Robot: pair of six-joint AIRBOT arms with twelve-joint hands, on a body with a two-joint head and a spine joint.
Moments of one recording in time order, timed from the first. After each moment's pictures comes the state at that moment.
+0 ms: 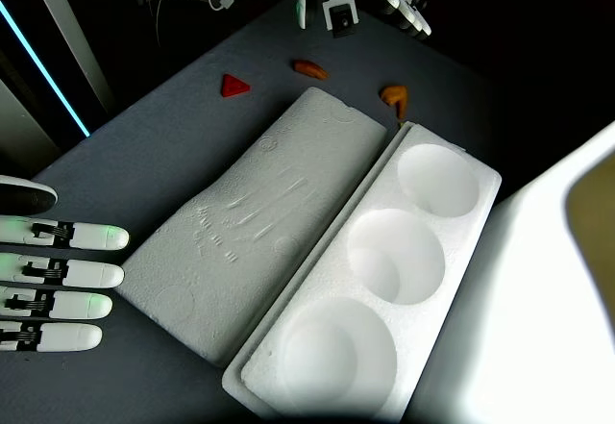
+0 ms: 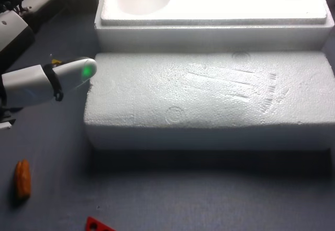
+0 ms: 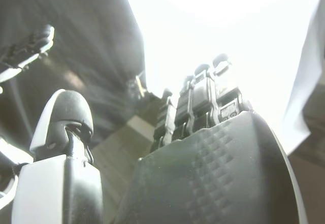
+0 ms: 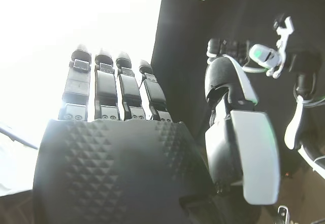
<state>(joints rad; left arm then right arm) 0.86 -0.90 1.13 -0.07 -1.25 0.37 -1.06 -0.65 0.85 0.24 1.30 -0.74</state>
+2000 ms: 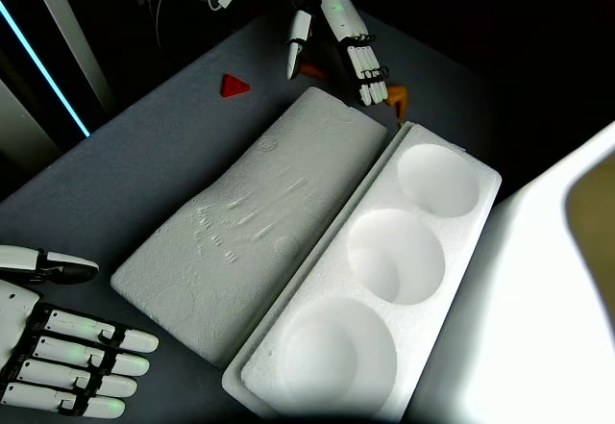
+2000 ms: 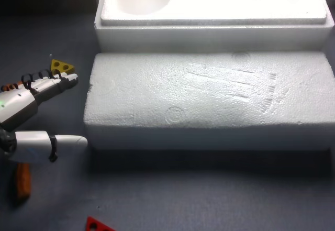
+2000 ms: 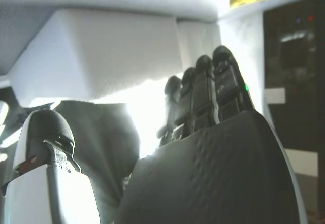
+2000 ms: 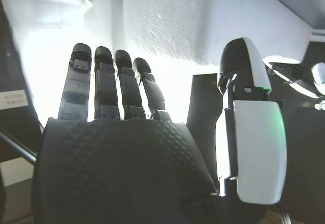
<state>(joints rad) 1.02 -0.95 1.12 -0.30 -0.91 0.53 -1.01 -0.87 0.98 0.49 1.04 -0.81</state>
